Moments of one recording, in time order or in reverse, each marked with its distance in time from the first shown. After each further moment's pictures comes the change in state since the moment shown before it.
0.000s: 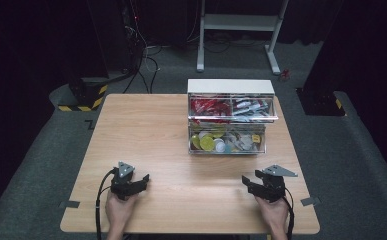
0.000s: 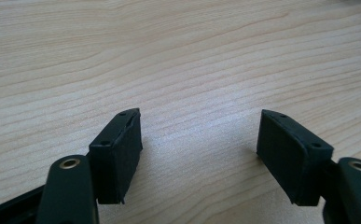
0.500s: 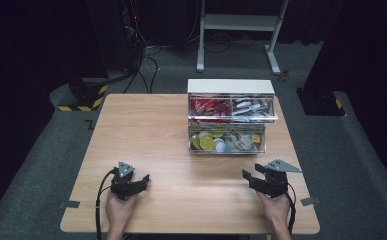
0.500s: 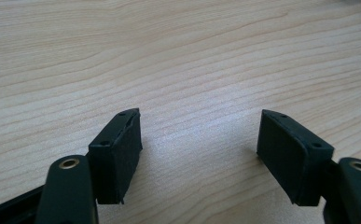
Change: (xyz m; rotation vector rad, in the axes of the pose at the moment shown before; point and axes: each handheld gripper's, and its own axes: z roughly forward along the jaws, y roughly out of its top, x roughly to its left) left arm 0.000 0.000 0.000 0.002 -0.001 0.001; right arm 0.002 0.021 -0.014 -0.055 0.030 -0.021
